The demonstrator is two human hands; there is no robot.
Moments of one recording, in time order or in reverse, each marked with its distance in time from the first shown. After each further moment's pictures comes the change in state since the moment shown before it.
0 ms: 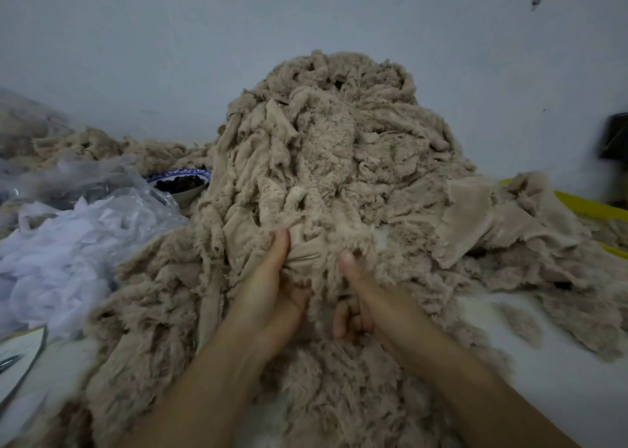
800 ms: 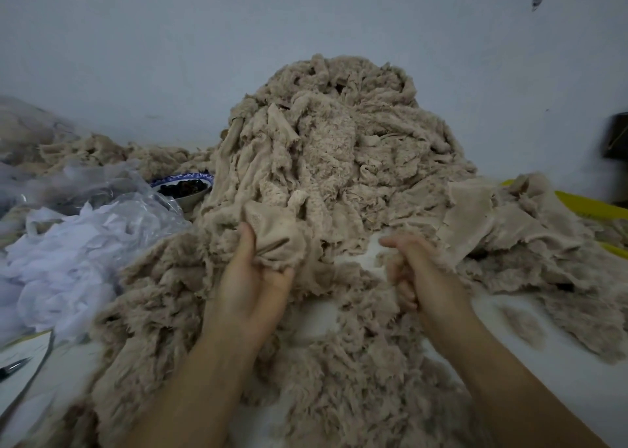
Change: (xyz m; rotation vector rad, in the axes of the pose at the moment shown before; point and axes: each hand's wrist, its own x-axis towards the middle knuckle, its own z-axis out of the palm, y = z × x) left_hand 0.008 0.015 -0.009 -0.249 0.124 0.150; right_hand 0.010 0.002 -0.048 0.005 0.414 -0.210
